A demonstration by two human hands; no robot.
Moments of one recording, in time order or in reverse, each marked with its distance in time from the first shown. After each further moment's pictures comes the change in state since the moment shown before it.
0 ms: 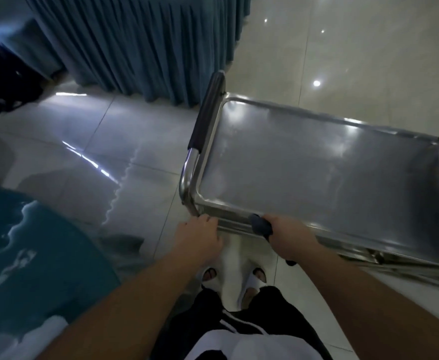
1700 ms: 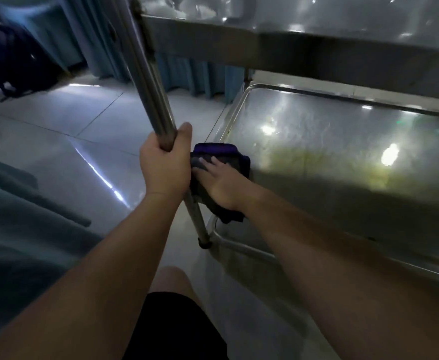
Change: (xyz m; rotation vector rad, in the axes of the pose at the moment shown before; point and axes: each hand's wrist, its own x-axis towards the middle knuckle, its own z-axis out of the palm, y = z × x) left_hand 0.303 -0.123 0.289 -1.298 1.228 -0.040; right_hand 0.383 -0.030 0.309 0.253 0.076 -0.523
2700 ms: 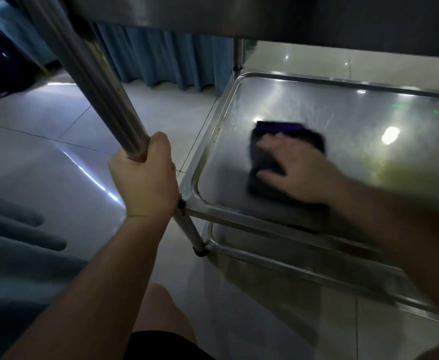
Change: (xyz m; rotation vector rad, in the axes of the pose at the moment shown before) left_hand 0.001 -0.011 0.015 -0.134 0.073 -0.048; right_hand -0.028 0.131 -0.085 -0.541 0.306 -0.045
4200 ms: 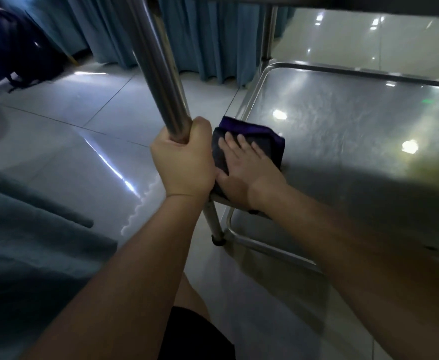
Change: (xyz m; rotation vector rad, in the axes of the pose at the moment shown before) left_hand -0.003 0.005 0.002 -0.081 -0.035 0.048; right_hand 0.040 -0.147 0.040 0.100 -0.124 0.046
